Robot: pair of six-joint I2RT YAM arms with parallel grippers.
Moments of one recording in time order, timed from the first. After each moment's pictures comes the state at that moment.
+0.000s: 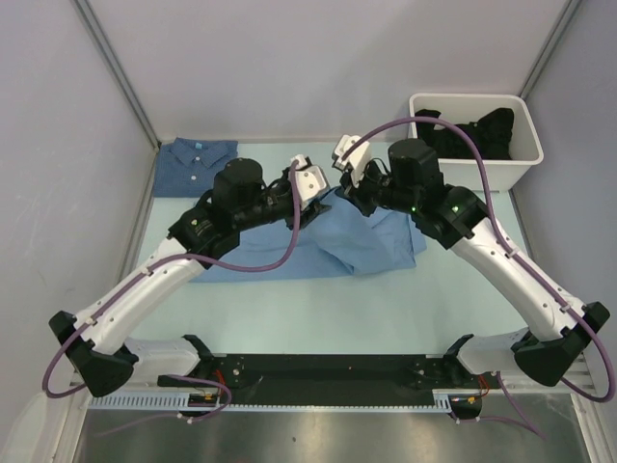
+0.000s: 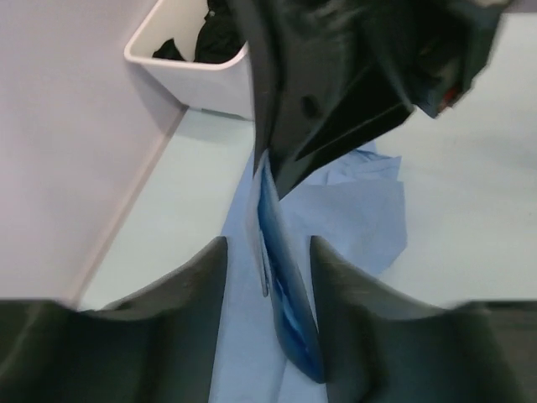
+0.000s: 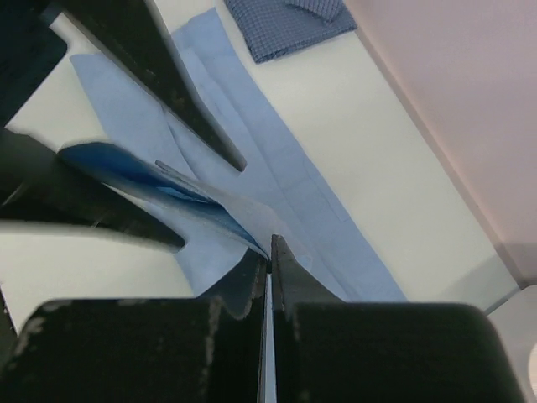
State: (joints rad) left arm -0.78 1.22 1.35 -0.37 0.29 0.41; right arm 0.72 1.32 1.54 -0.59 -0.24 -0.36
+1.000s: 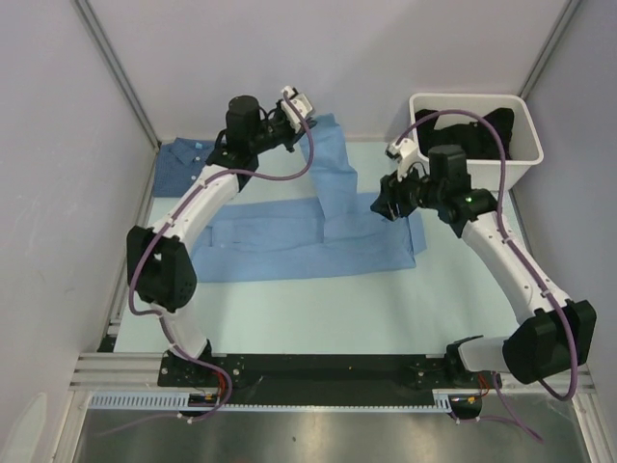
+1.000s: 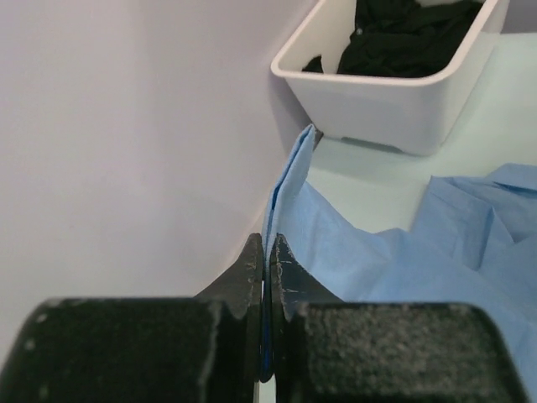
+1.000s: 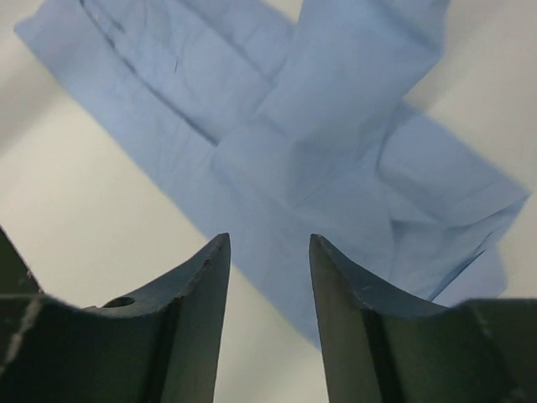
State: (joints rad) left arm -0.38 1.78 1.64 0.05 0.56 0.46; right arm 0.30 1.32 1.26 -0.49 -0.52 -0.17
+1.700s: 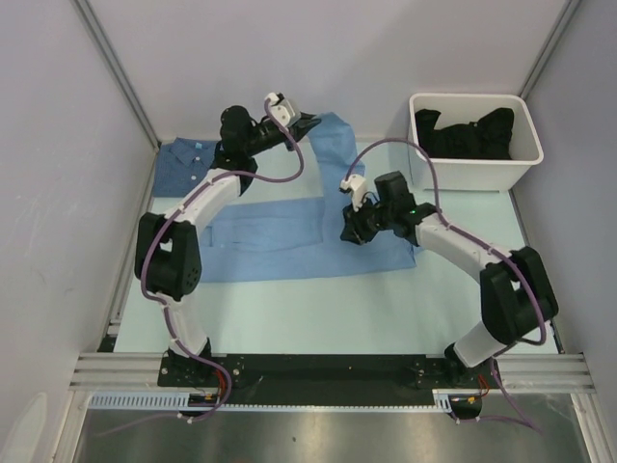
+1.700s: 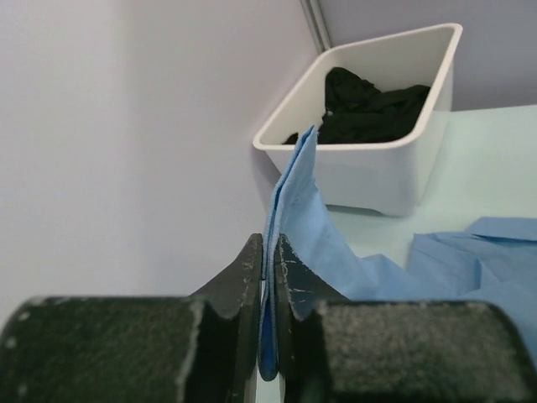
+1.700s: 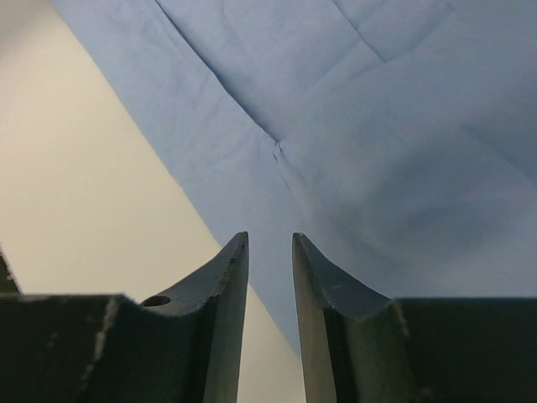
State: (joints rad) left arm -0.32 1.88 1.57 0.54 0.80 0.27; right arm 0.47 1.54 1.09 -0.28 -0.54 -0.19
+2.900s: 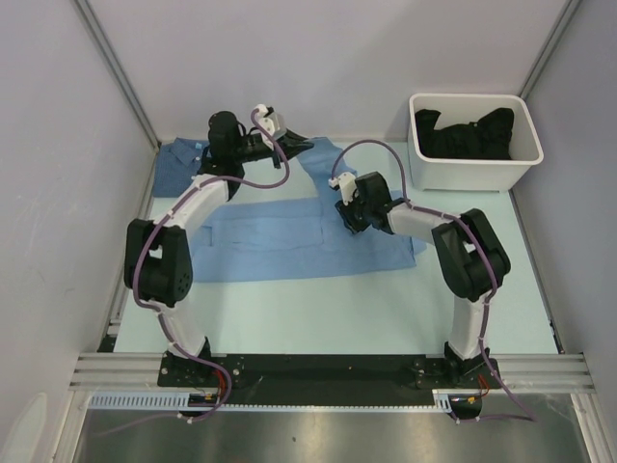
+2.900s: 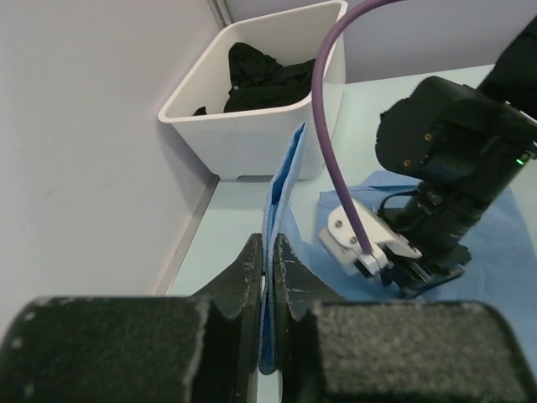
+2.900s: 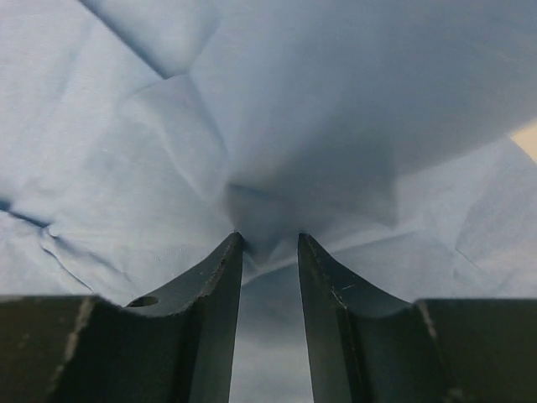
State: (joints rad) left arm -0.26 1.82 1.45 0.44 1.06 0.26; right arm 0.49 1.92 1.20 -0.05 -0.14 -0.25
